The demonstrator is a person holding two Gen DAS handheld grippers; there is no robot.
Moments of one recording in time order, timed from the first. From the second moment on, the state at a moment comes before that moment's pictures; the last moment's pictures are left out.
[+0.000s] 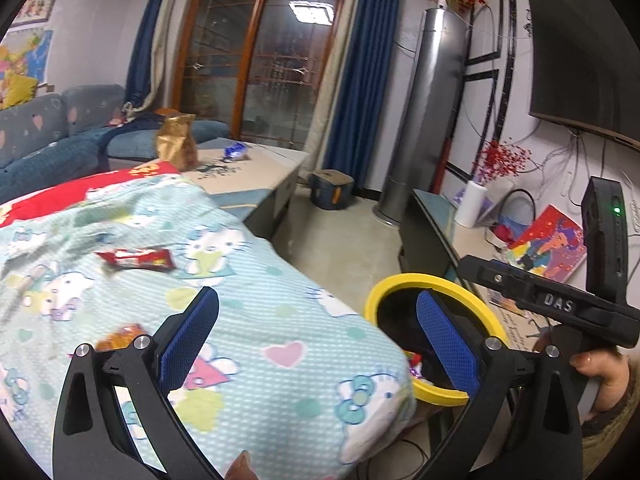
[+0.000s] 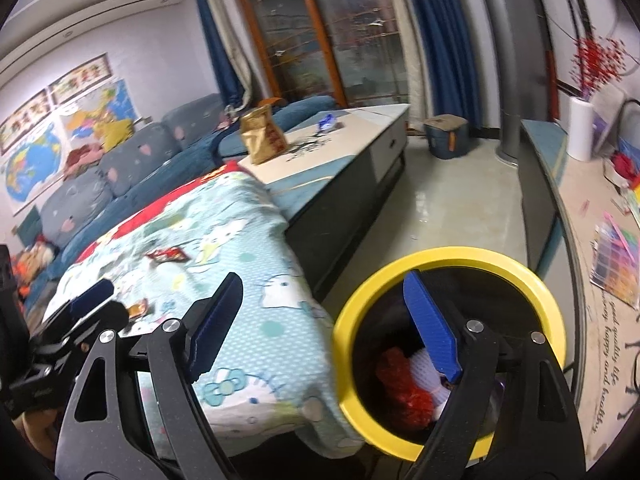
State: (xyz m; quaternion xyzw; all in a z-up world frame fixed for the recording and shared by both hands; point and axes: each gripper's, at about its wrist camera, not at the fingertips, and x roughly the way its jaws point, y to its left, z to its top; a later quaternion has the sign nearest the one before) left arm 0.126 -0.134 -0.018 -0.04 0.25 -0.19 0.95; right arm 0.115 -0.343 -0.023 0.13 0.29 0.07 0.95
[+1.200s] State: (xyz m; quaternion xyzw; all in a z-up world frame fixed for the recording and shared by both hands) left arm 0.155 0.042 -0.084 -0.22 0.34 -0.06 0.91; right arm 0.273 -0.127 -0.051 -0.02 0.37 0.24 0.90
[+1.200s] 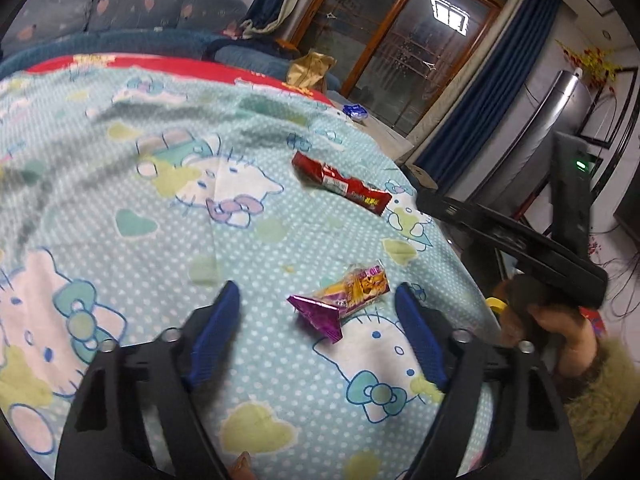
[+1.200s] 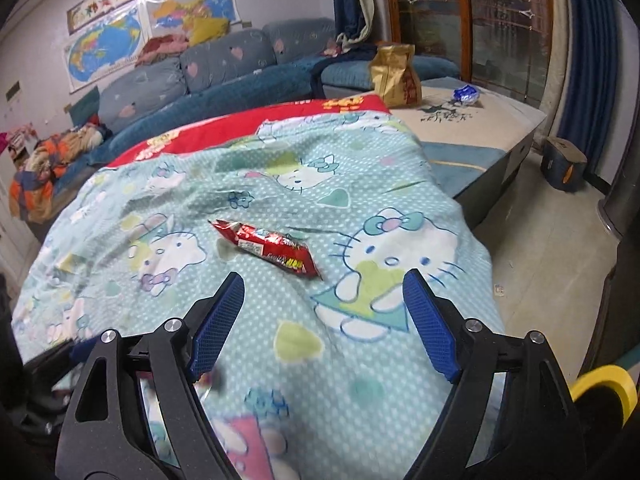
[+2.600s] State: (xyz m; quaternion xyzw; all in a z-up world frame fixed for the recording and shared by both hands) left arm 0.146 -0.010 -0.058 -0.21 0.32 -0.15 0.91; right arm 0.207 -0.223 -0.045 0.08 0.36 0.19 0.91
